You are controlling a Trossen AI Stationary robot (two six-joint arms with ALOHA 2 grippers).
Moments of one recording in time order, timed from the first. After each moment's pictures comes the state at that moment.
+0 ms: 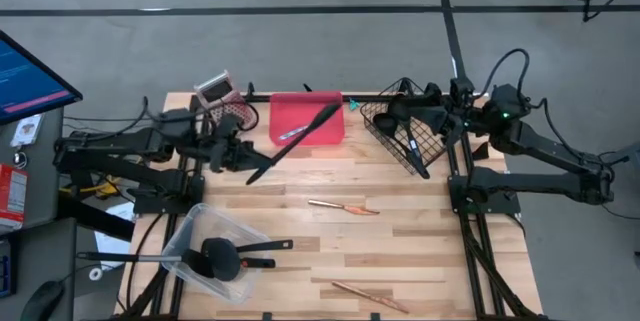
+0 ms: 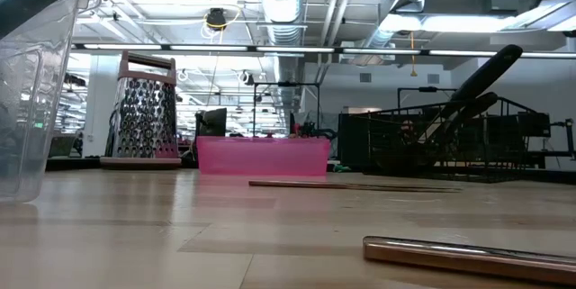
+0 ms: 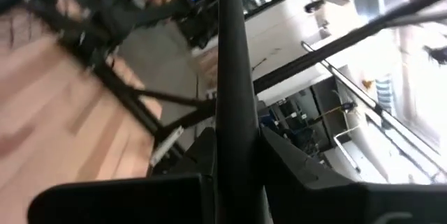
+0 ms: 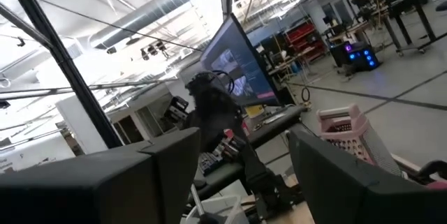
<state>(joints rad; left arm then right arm) -0.02 0.87 0.91 -0.01 0.19 -1.07 -0.37 0.73 0.83 0.15 -0.29 0.58</state>
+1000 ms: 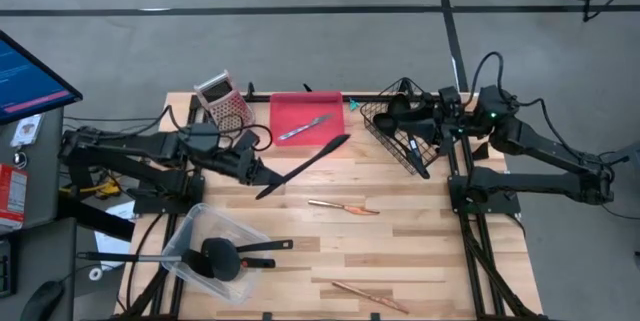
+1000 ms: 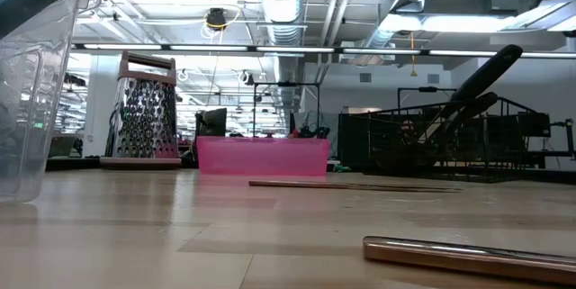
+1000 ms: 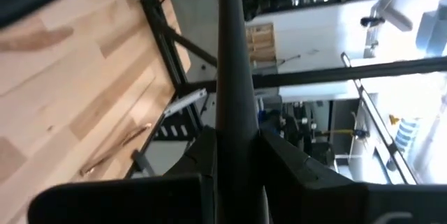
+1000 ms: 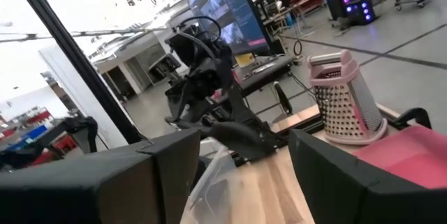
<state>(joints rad) -0.11 0.97 0.91 -0.11 0.15 -1.37 -0.37 0.73 0.83 -0.05 -0.37 0.48</state>
